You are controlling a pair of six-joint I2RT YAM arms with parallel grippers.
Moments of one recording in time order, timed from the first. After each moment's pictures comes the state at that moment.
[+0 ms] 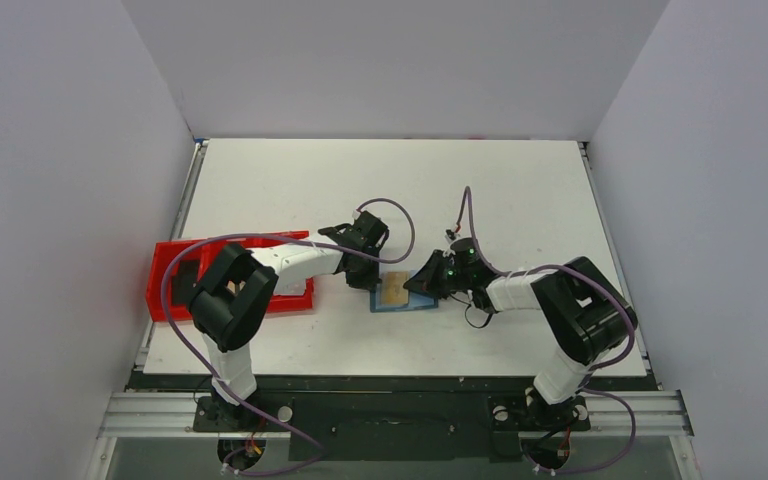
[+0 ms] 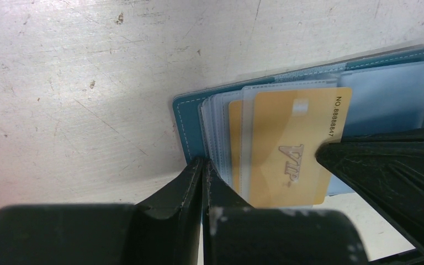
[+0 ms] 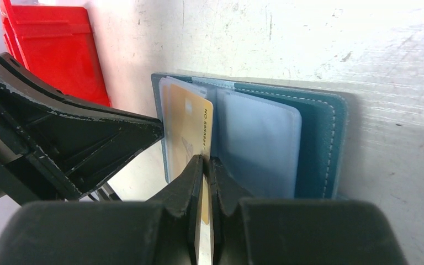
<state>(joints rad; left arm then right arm) -0.71 1.85 1.17 -0.47 -0.04 -0.65 0.51 1.69 0.59 0.41 -0.37 0.95</state>
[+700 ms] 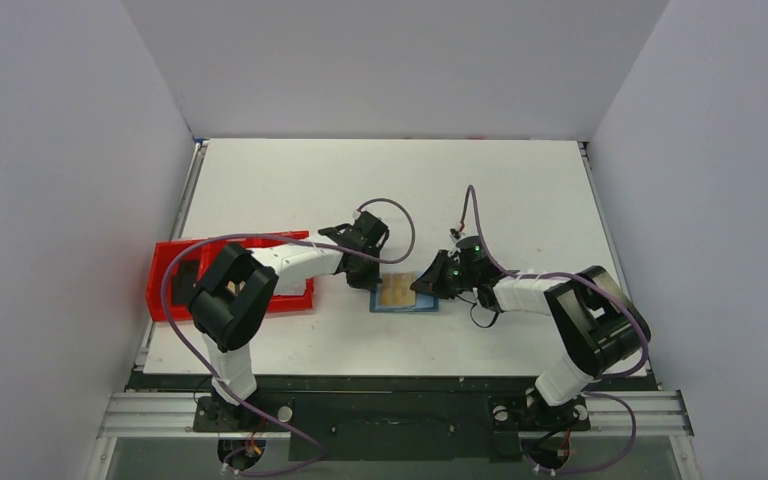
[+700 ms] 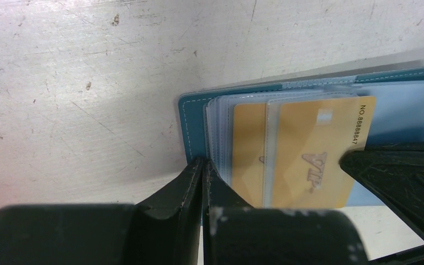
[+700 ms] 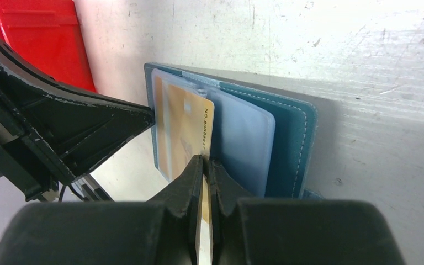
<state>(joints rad) -0.71 1.85 1.17 -0.47 -0.04 -0.65 0.48 1.61 0.59 0.29 -0.37 0.87</state>
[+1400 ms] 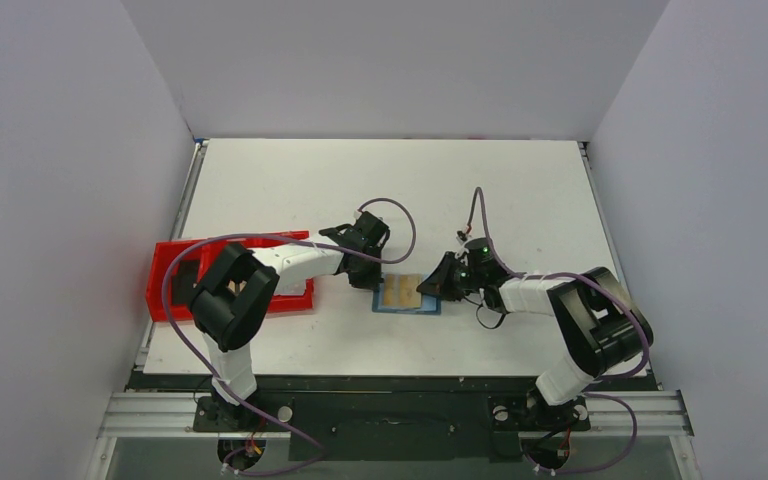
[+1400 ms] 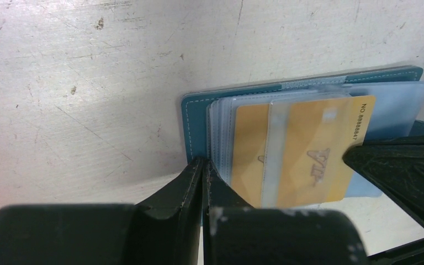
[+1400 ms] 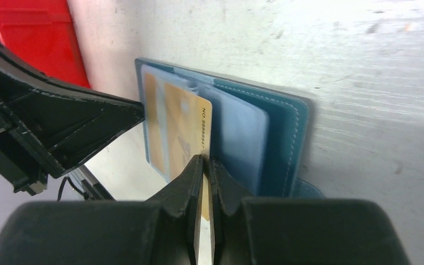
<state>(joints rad) -0.71 1.85 1.16 -0.44 -0.02 -0.67 0.43 1.59 0.56 0.29 -0.42 0.84</state>
